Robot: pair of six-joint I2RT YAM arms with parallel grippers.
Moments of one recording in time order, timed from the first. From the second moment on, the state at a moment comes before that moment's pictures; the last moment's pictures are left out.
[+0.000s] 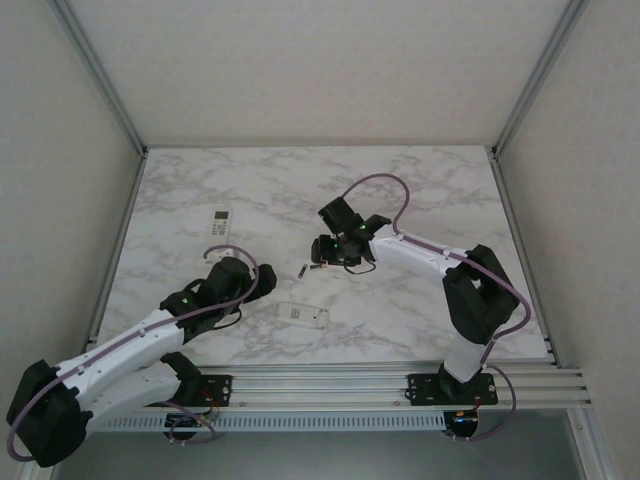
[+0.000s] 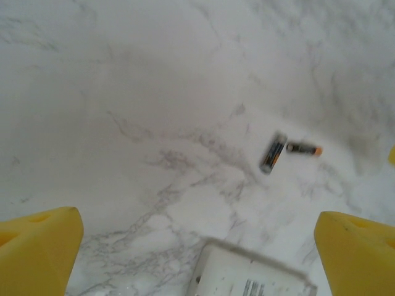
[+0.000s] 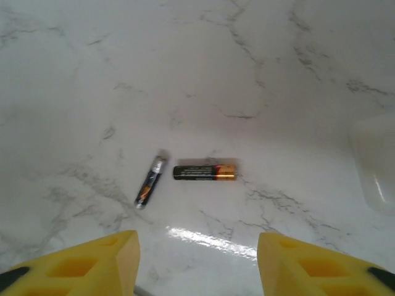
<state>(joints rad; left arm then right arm) -0.63 0.93 0.50 -0.39 -0.21 -0.92 0.77 1.76 1.25 -0.58 -0.03 0.70</state>
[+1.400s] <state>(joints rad) -0.58 0.95 0.46 -0.31 -0.06 -0.79 0.80 2.09 1.52 -0.82 -0.06 -0.20</state>
